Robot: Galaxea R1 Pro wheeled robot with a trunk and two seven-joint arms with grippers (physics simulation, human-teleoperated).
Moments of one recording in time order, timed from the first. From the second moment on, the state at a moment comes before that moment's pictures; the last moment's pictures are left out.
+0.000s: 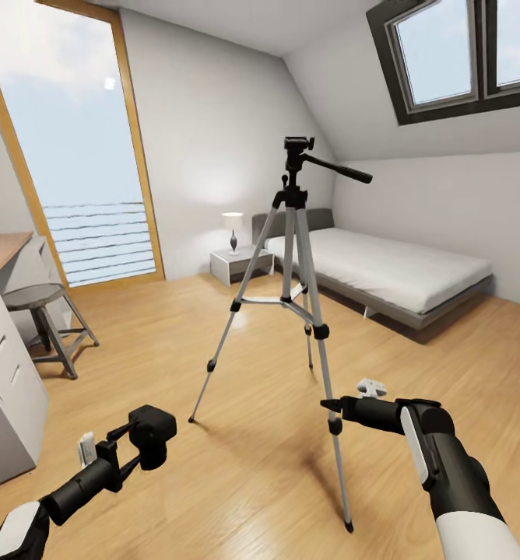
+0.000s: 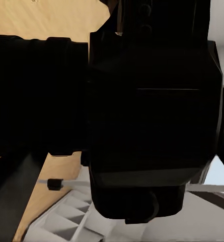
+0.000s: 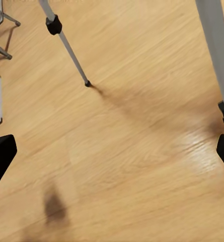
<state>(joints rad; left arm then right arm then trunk) -0.42 0.09 0.77 -0.74 1.08 1.04 -0.22 -0.52 -0.03 -0.22 -1.19 0.03 0.94 0.62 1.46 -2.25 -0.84</state>
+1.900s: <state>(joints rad) -0.42 0.07 0.37 -1.19 1.04 1.04 -0.21 -0.52 -0.03 -0.22 -1.20 0.03 0.97 0.62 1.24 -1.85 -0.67</state>
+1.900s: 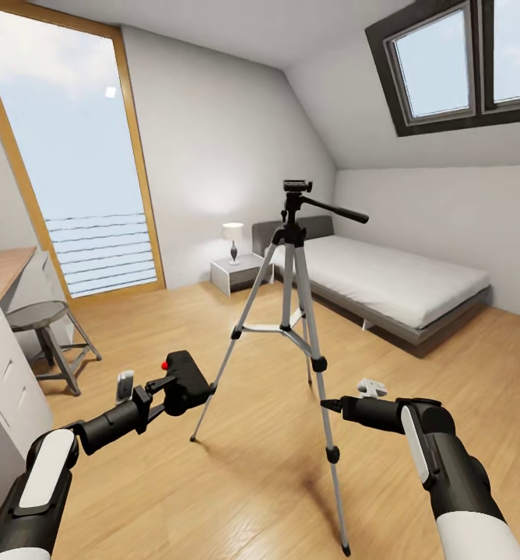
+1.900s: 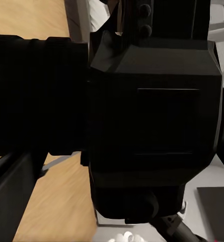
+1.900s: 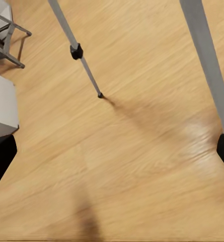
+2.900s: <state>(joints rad) -0.42 -0.02 0.35 -1.31 0.59 1.03 -0.11 -0.53 -0.03 -0.23 -1.34 0.04 1.04 0.69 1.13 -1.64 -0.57</state>
